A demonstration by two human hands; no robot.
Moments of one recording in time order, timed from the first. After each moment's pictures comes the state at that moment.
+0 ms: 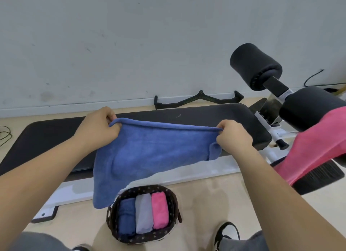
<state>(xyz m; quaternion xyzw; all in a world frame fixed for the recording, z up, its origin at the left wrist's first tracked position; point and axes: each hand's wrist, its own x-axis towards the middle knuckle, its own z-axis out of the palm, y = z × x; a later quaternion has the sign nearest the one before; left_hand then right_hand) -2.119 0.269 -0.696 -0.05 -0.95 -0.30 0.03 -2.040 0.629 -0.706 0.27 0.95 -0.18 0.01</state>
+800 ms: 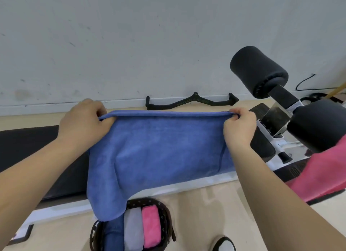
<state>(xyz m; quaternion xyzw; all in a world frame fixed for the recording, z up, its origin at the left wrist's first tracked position) -2.185 0.285 -0.703 -0.07 -0.96 -0.23 0.13 -2.114 0.663 -0.731 0.32 0.81 -0.35 -0.34</state>
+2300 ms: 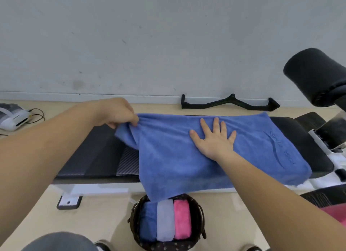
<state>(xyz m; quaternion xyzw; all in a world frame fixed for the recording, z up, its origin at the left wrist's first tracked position) -2.206 0.202 -0.670 0.02 -0.94 -0.26 -0.23 -2.144 0.496 -0.772 0.13 0.98 -0.11 0.11</state>
